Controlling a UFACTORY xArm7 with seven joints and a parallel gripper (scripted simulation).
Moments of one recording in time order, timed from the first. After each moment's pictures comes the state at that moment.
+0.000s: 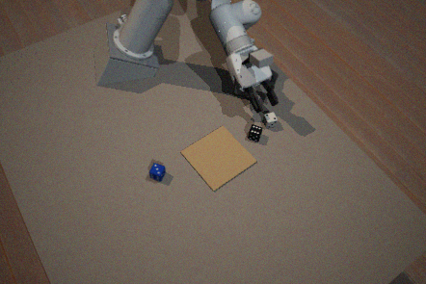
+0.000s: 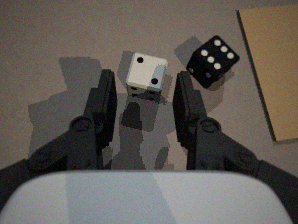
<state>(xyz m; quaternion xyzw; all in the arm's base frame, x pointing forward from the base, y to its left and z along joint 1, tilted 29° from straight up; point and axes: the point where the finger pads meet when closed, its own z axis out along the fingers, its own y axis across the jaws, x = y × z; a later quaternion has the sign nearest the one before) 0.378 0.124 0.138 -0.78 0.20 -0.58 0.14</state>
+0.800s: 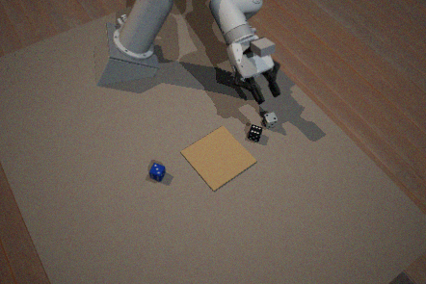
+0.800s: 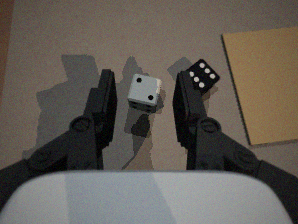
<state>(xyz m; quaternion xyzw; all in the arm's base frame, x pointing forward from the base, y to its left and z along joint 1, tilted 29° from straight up) 0.370 0.107 0.171 -0.78 0.20 -0.58 0.14</state>
